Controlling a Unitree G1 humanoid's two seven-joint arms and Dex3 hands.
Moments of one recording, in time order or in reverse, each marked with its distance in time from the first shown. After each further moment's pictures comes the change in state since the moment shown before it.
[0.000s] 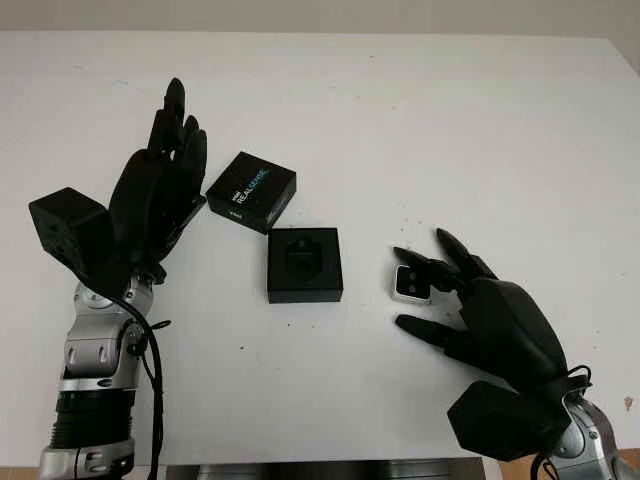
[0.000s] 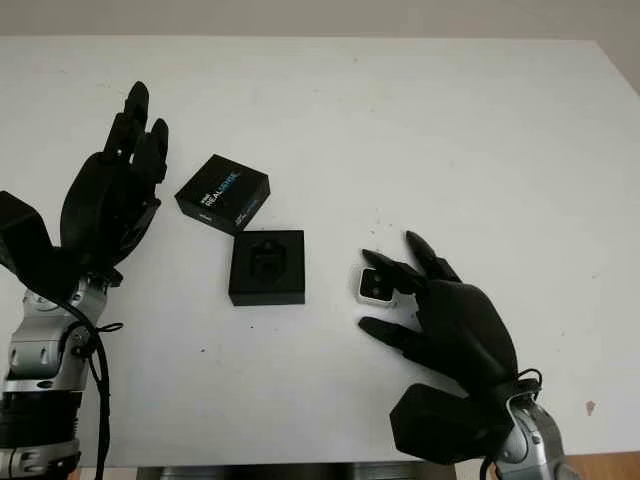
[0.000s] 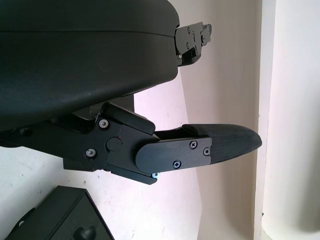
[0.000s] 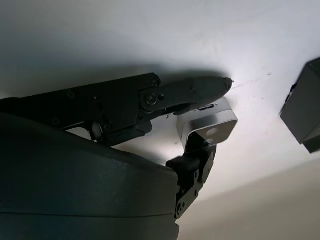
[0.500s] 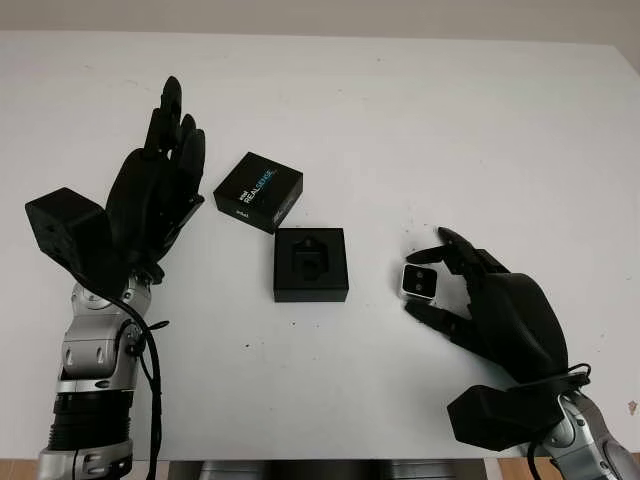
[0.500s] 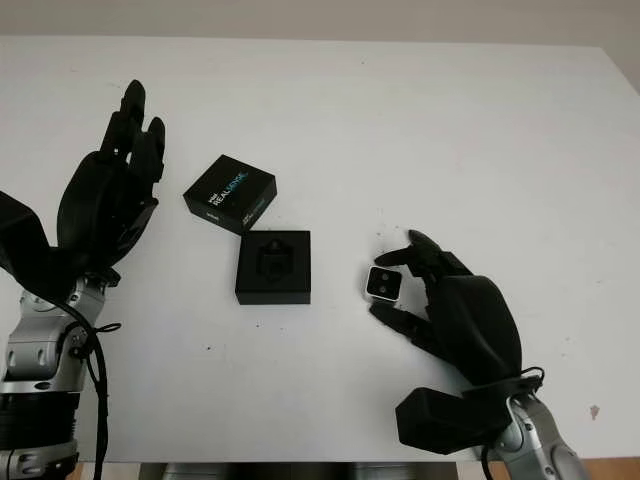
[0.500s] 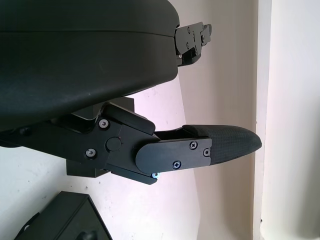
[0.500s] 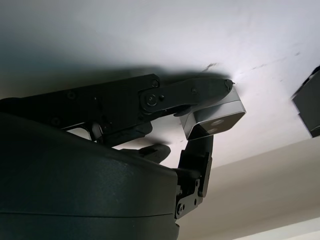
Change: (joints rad) left arm 0.008 0.006 0.009 -0.013 -0.001 0.007 -0.002; right arm -0.096 -0.057 -0.010 0.171 -0.042 -0.076 -0.155
